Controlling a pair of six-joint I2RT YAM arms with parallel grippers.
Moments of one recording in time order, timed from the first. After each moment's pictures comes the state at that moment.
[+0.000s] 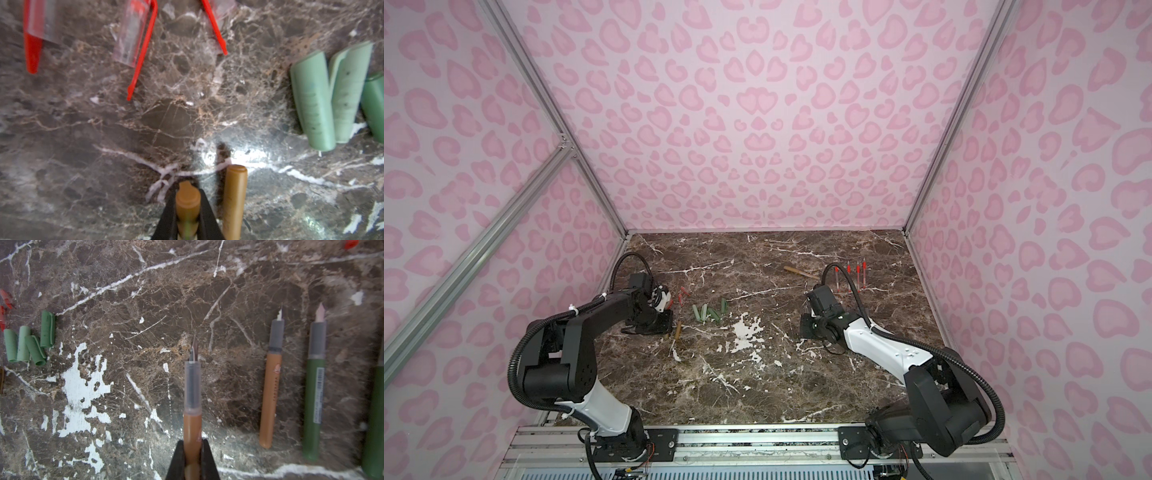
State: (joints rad) left arm 0.02 1.66 0.93 -0.65 0.15 0.03; right arm 0.49 1.40 0.77 -0.40 -0.03 0.54
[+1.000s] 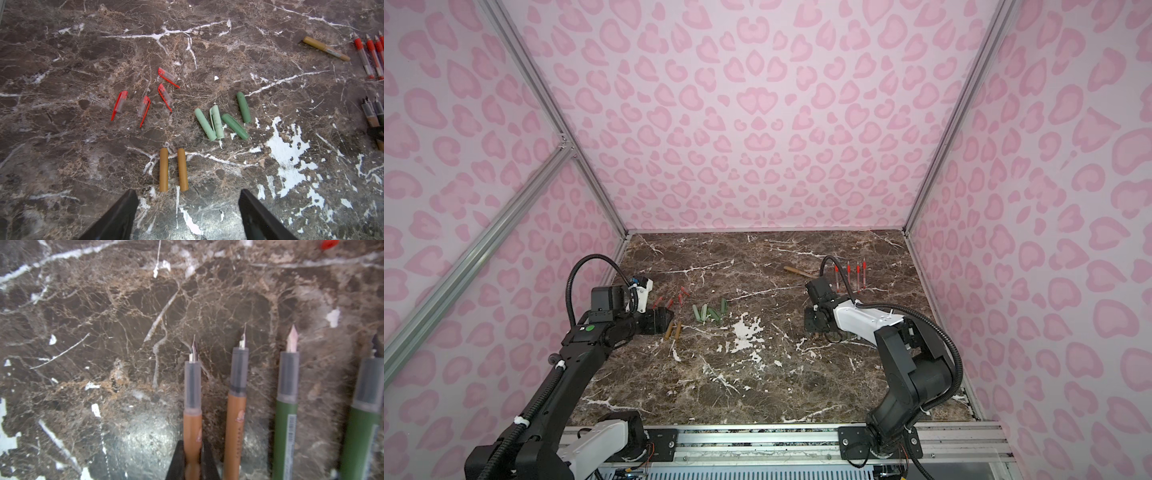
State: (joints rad) left arm 0.05 1.04 0.74 -0.55 0.27 0.02; right arm 0.42 1.66 0.89 -0.43 0.07 0.47
